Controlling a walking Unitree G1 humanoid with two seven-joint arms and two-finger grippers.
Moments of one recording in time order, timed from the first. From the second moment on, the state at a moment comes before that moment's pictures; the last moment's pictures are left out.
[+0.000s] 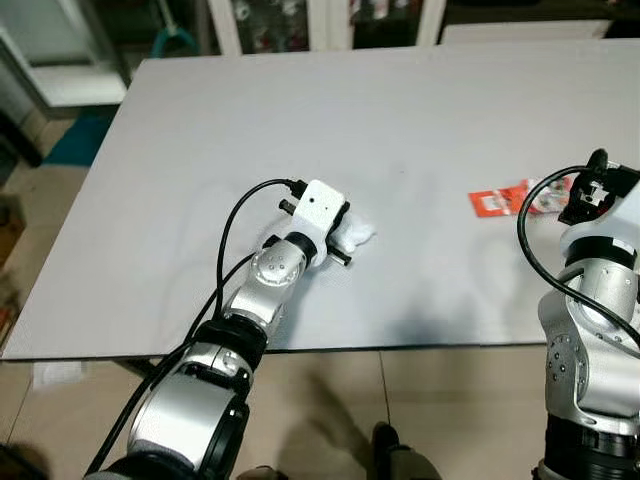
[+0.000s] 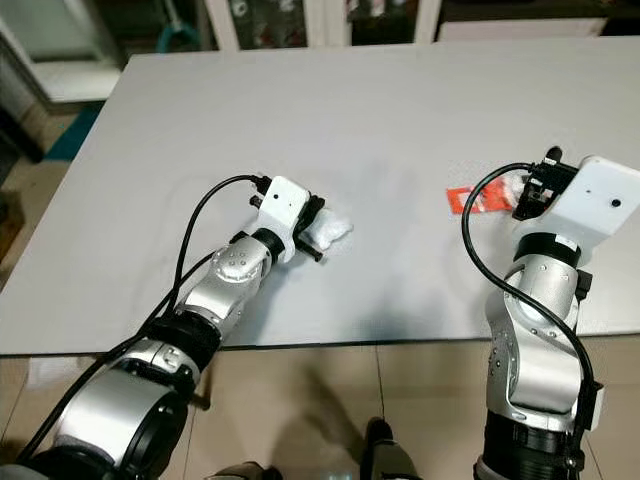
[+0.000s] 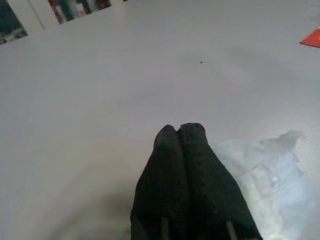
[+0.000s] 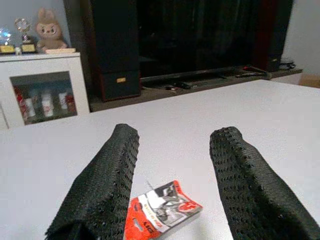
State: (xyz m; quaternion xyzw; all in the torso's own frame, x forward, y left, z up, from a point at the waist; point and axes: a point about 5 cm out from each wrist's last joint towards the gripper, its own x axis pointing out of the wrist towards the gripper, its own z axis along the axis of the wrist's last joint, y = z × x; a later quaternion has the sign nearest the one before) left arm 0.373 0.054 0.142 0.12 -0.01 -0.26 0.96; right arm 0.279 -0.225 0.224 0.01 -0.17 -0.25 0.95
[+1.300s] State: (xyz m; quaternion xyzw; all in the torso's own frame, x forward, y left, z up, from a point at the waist) left arm 0.385 0.067 0.177 0.11 -0.07 -0.28 0.95; right arm 0.284 -0.229 0.213 0.02 -0.13 -0.26 0.96
